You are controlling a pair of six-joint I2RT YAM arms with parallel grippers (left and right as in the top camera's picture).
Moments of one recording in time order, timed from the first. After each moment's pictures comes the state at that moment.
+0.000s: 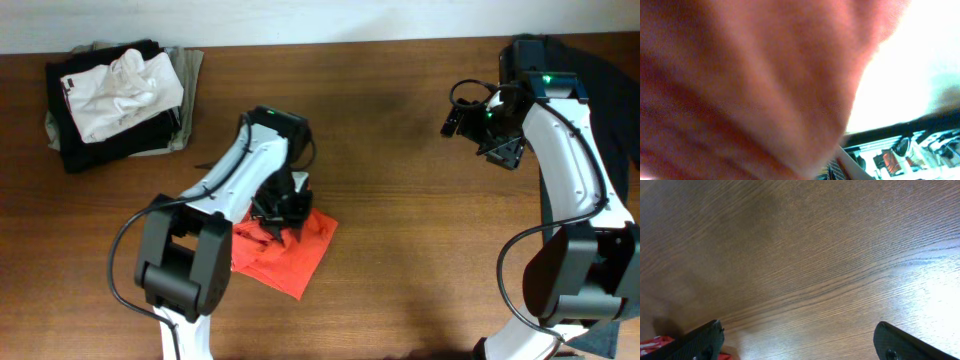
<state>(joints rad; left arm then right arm) -0.46 2.07 1.63 -1.50 0.26 -0.23 -0.08 1.86 1.66 -1.14 -0.15 0.44</state>
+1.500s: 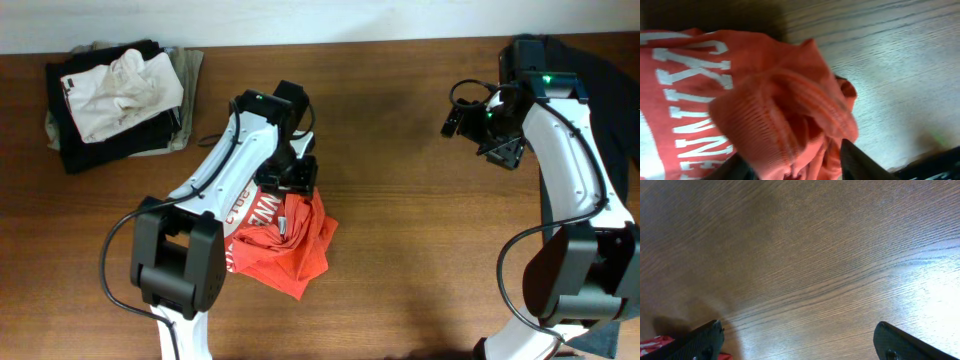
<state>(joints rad) -0.41 2.07 1.74 -1.29 0.24 -0.17 -0.08 1.86 1.66 -1.14 -0.15 0.45</state>
